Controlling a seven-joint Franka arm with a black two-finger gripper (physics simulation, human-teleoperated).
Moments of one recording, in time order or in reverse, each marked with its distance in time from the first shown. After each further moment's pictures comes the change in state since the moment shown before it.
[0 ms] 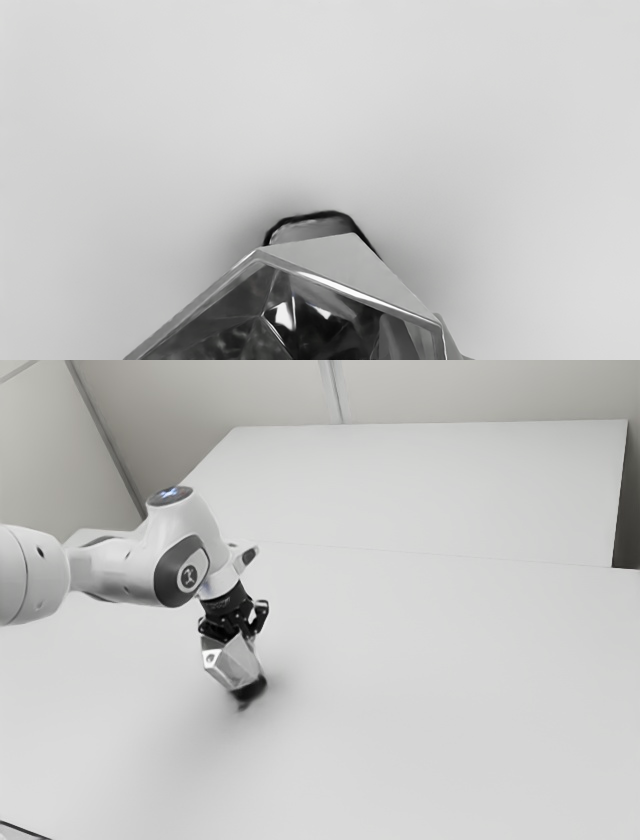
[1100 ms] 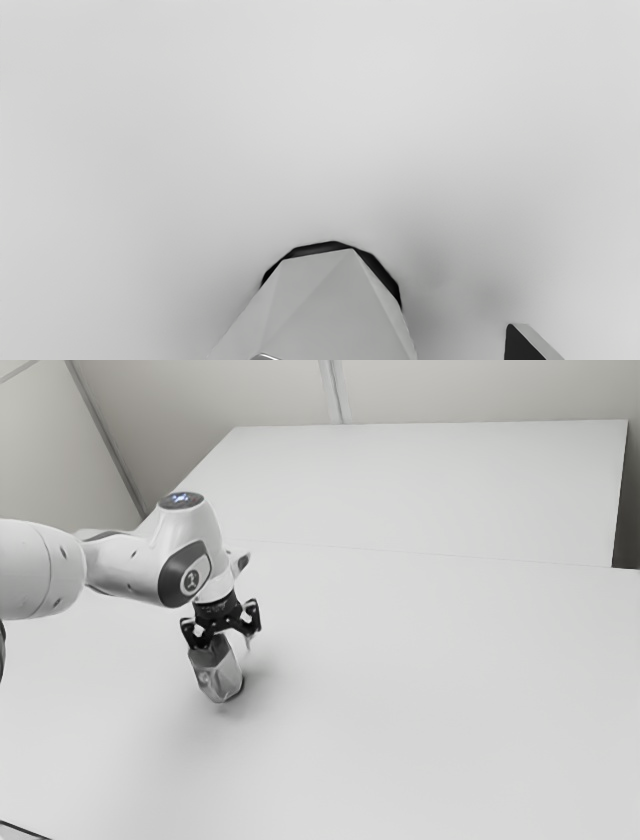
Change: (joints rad) arm 0.022 0.080 0.025 0.048 0.093 -0.049 -0.158
